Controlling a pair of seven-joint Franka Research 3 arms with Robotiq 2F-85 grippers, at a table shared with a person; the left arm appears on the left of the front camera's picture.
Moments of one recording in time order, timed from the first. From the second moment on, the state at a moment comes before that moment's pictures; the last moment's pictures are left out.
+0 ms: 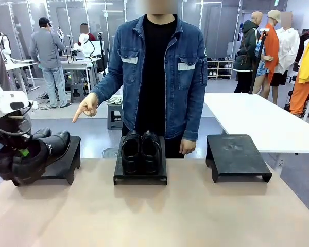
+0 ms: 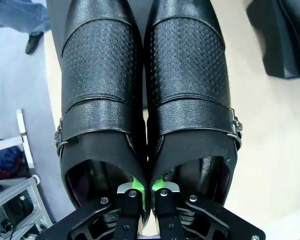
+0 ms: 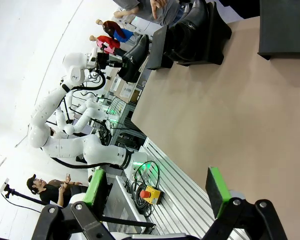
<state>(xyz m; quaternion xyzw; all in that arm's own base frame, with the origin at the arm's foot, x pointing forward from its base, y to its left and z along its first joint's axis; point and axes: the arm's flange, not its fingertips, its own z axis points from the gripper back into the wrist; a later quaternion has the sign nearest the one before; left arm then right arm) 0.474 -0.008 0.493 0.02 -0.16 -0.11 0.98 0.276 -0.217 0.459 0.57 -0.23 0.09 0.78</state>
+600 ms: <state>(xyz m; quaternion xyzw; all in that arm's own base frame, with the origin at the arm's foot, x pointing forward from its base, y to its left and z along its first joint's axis) 0.552 -0.006 0.476 0.02 -0.18 -0.07 0.98 0.276 -0.217 0.459 0.57 -0.23 0.09 0.78</state>
